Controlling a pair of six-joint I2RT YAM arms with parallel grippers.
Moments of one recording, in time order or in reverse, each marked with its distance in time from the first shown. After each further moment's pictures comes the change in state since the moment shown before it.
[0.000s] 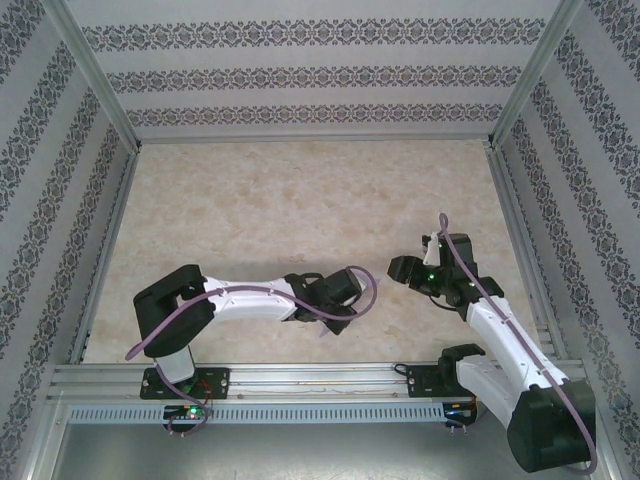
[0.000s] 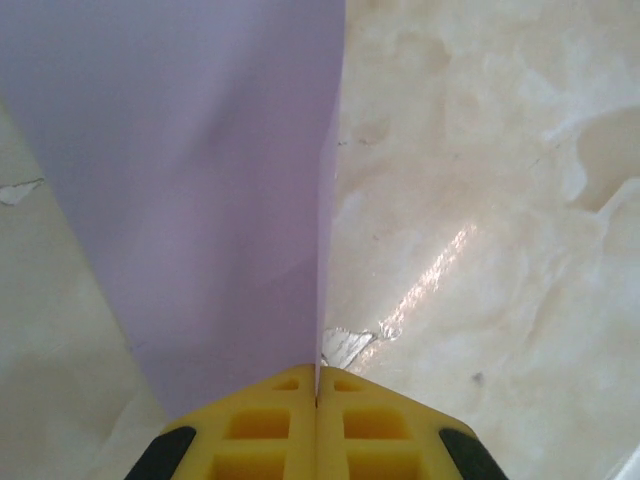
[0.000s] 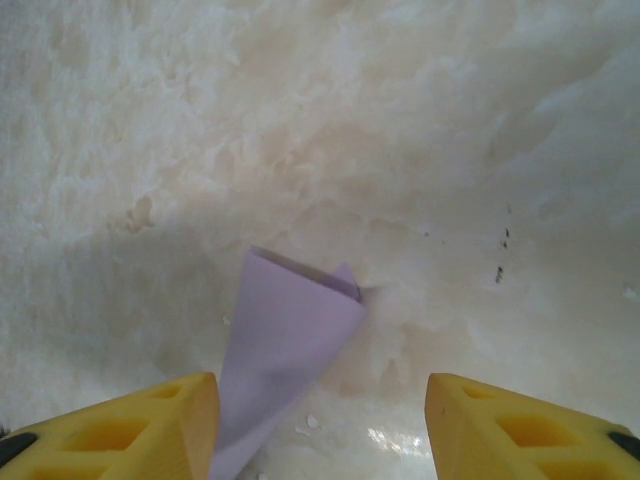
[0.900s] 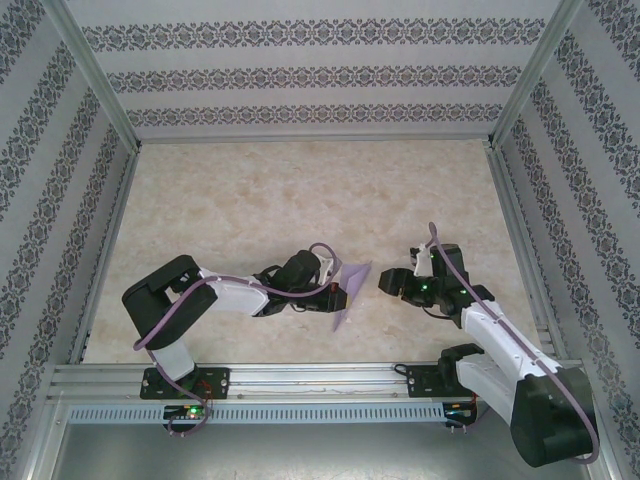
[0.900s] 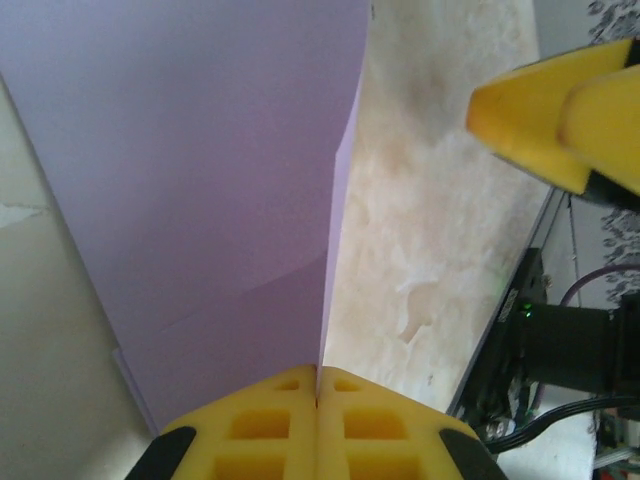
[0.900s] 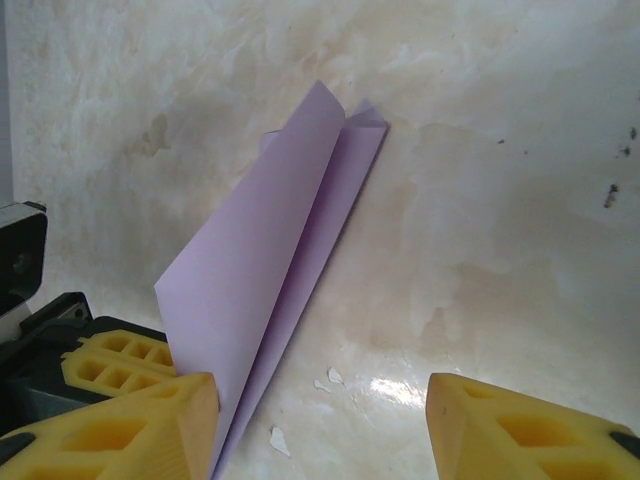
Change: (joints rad) left arm 0.218 -0.019 -0.316 0.700 0.414 -0.458; right arm 0.051 0.049 -0.111 0.146 -0.127 0.036
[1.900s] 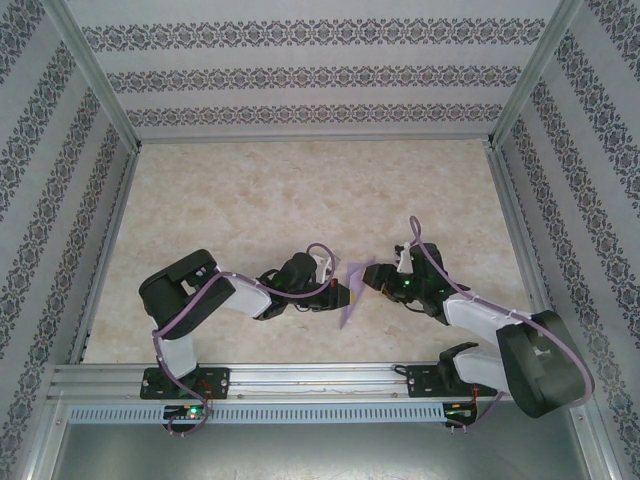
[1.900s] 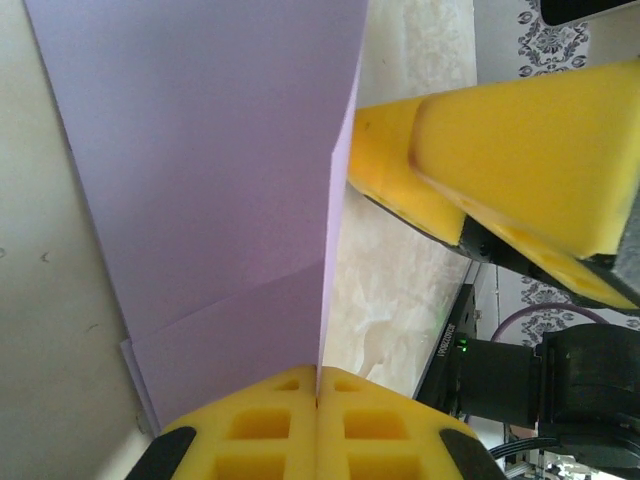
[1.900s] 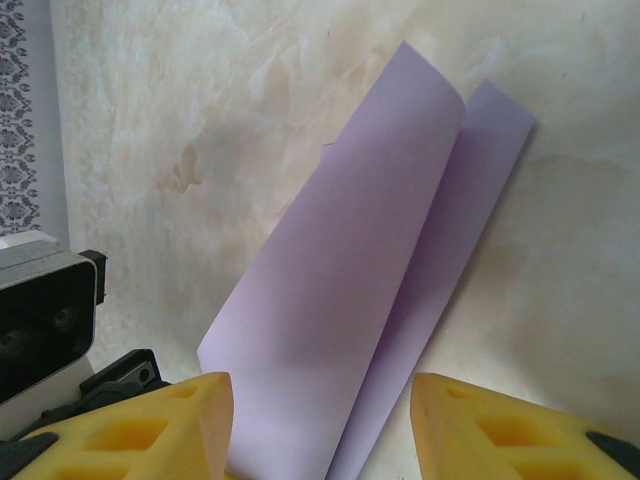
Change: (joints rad) left arm 0.017 0.108 -0.043 0.280 0.051 -0.180; right arm 0.134 0.270 -0.067 0.470 0.025 0.250
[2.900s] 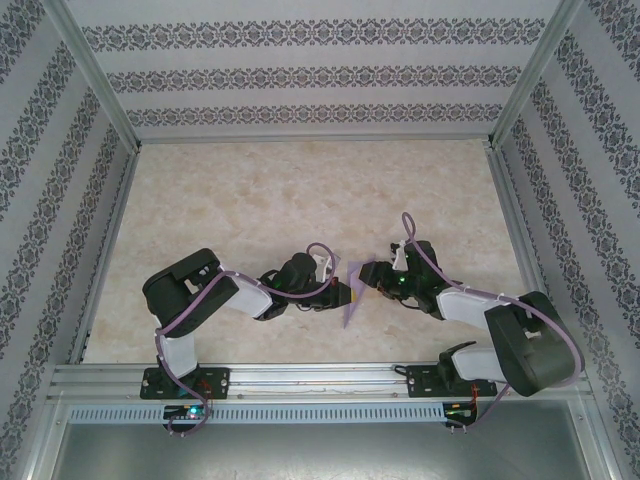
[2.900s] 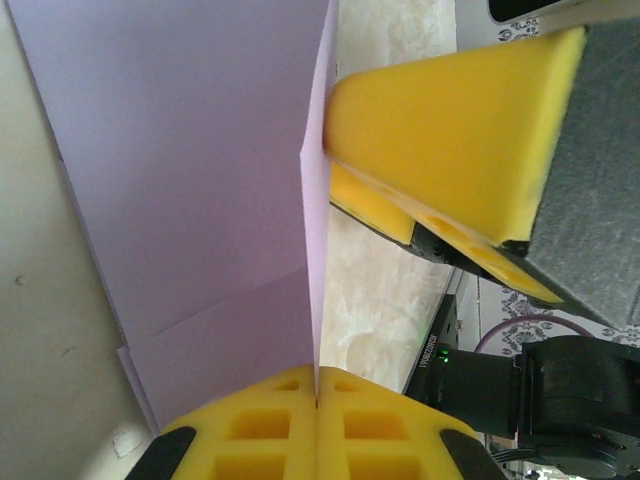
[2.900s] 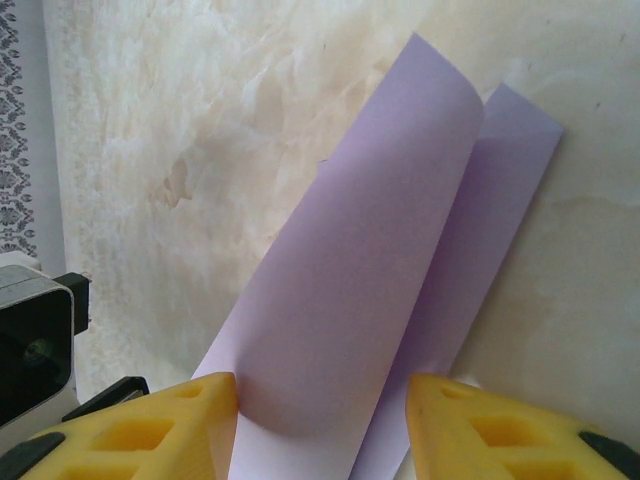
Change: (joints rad) left arm 0.000 0.018 -0.001 0.056 0.000 -0.041; right arm 0.018 0.109 0.020 0.095 0.010 0.015
